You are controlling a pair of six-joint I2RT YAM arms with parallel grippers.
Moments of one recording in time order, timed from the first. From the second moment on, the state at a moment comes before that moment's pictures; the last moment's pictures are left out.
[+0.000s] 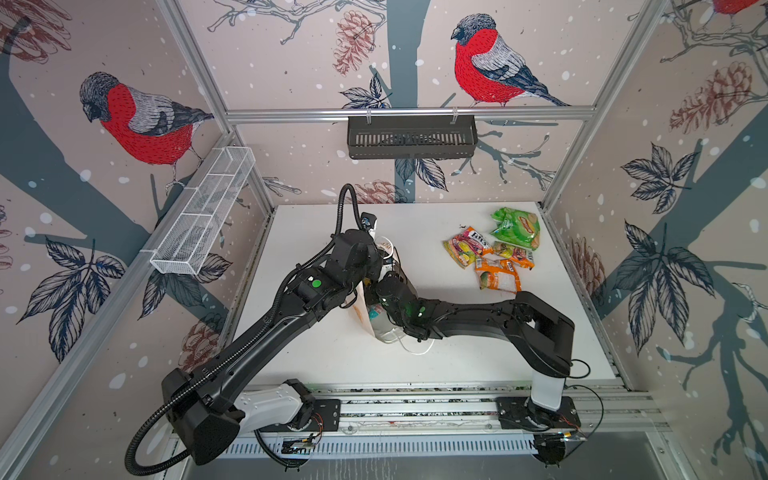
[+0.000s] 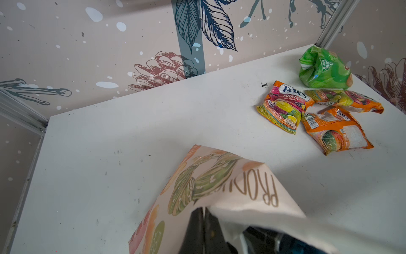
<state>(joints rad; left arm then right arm) -0.69 1.20 1.20 -0.55 -0.32 -0.15 1.13 1.89 1.17 0.39 0.52 0.49</state>
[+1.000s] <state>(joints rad) -0.70 1.26 1.23 -0.51 -0.33 -0.16 1.06 1.78 1.41 -0.15 0.37 0.53</state>
